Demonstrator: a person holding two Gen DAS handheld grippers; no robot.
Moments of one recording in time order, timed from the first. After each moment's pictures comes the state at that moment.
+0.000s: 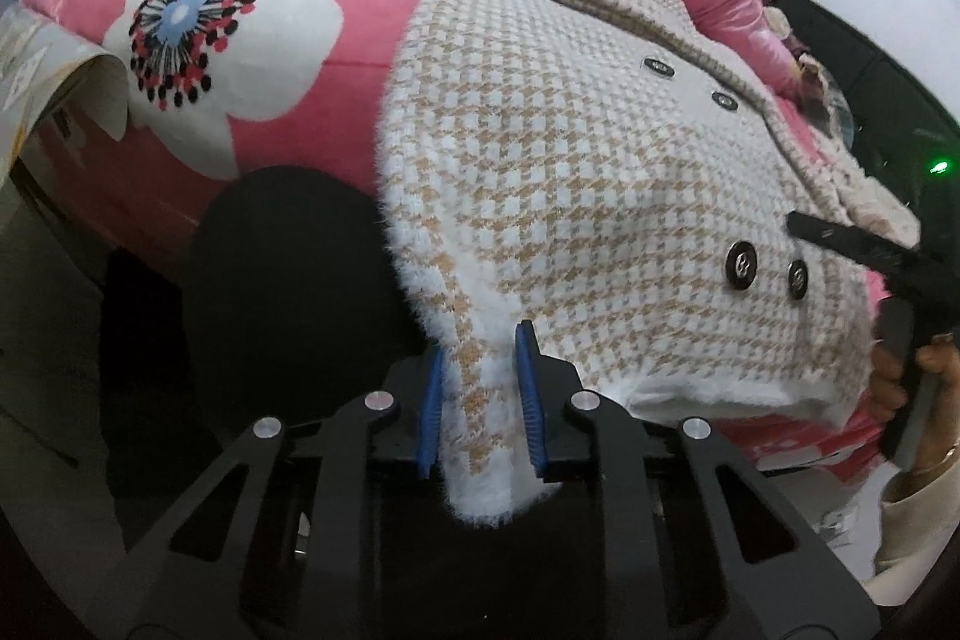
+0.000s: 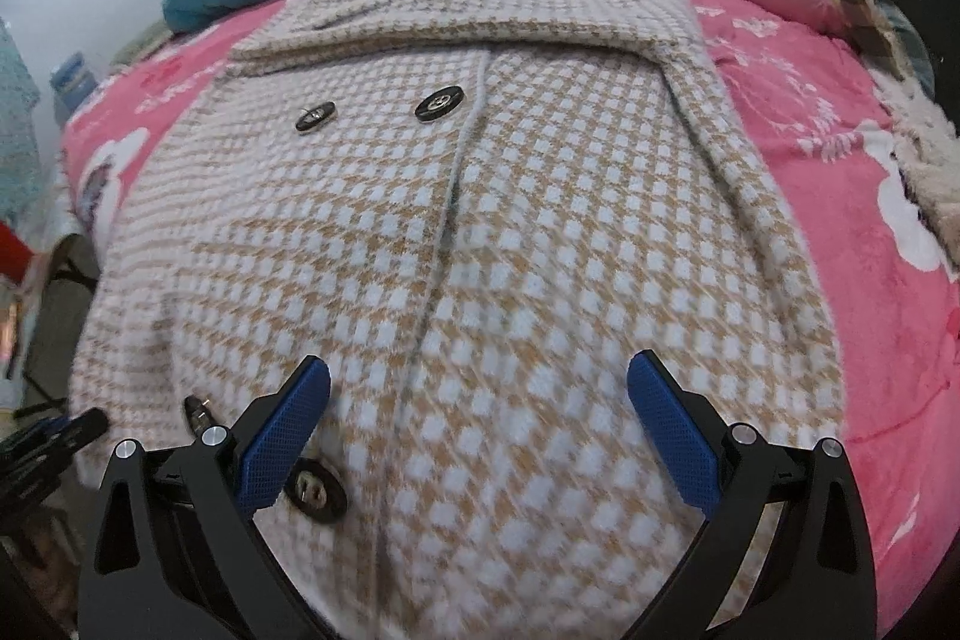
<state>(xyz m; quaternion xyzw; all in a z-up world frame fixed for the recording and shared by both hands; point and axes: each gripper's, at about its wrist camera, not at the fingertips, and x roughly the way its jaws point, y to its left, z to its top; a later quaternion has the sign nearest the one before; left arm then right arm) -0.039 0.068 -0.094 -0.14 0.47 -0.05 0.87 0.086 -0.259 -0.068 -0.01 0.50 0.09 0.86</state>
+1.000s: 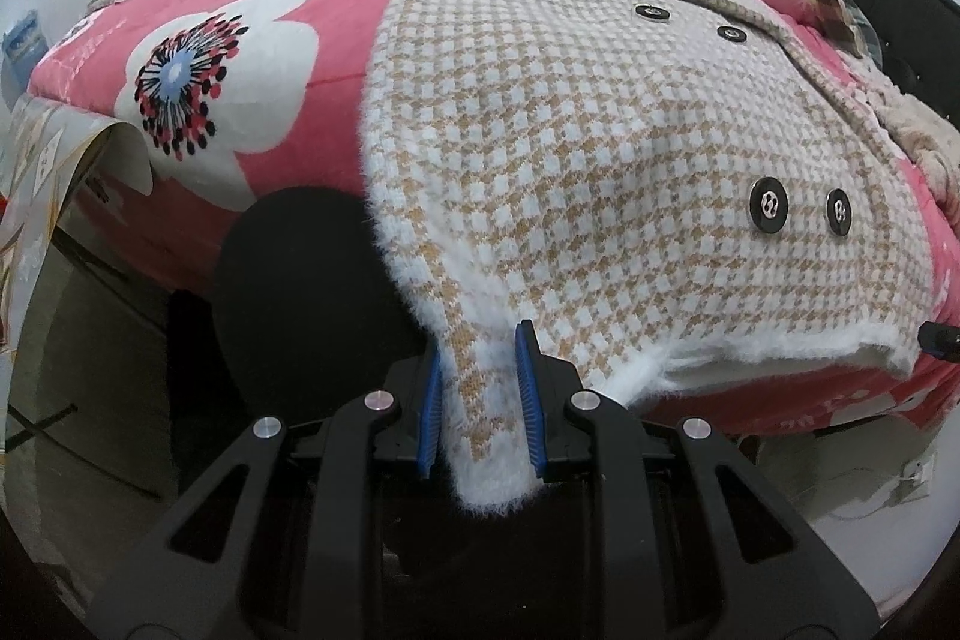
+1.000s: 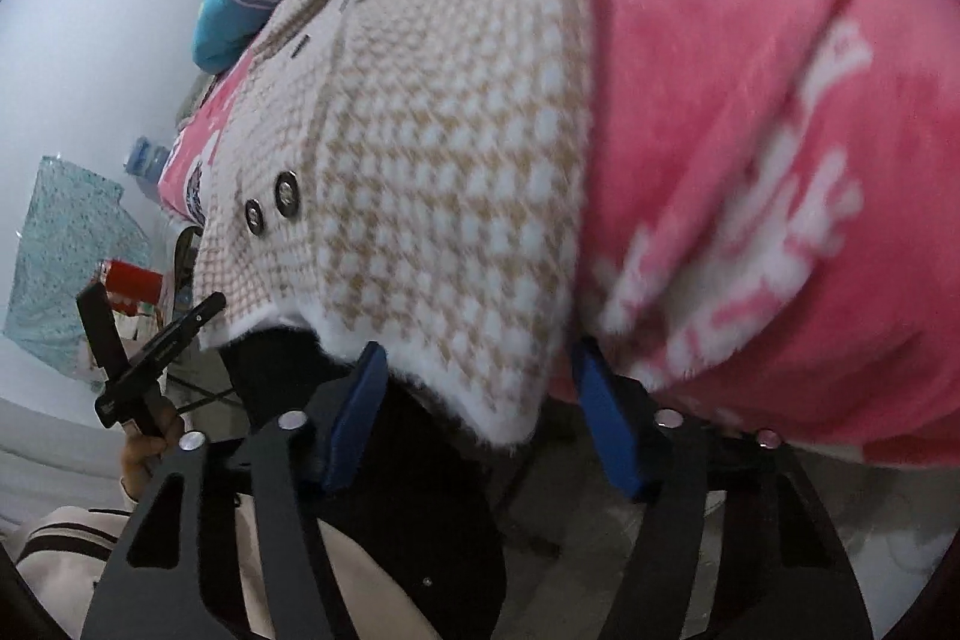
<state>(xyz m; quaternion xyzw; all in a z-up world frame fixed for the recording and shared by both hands) -0.041 0.043 -0.091 -0.03 0.49 -0.02 0.87 -0.032 -0.377 -0.104 0.21 0.58 0.16 0.77</state>
